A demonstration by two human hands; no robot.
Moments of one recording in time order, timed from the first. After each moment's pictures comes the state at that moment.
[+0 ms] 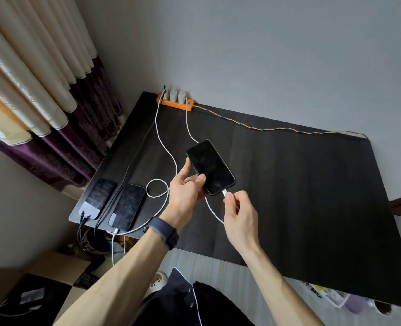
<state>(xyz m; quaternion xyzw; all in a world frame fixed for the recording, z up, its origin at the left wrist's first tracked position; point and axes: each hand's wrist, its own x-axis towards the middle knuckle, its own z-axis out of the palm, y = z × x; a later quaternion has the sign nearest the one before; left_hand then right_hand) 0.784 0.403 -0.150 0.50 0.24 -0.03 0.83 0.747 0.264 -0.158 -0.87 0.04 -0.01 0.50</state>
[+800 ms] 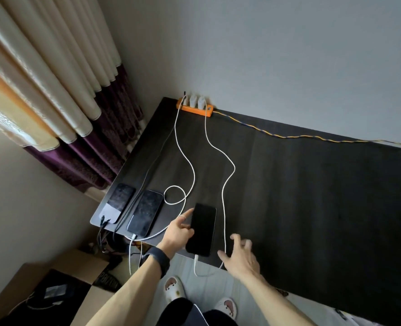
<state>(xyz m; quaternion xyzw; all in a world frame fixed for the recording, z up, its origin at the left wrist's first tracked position) 0.738 0.465 -0.254 0.72 0.27 -0.21 0.61 0.735 0.255 -0.309 -0.93 0.03 0.33 0.17</state>
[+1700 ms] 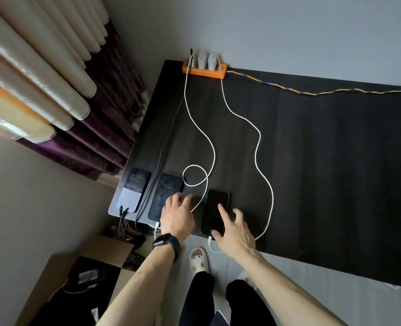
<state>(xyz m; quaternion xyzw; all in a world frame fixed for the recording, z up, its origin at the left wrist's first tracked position) 0.736 0.546 -0.328 0.97 0.15 -0.17 0.13 0.731 0.365 -0.329 -0.93 -0.05 0.32 0.20</state>
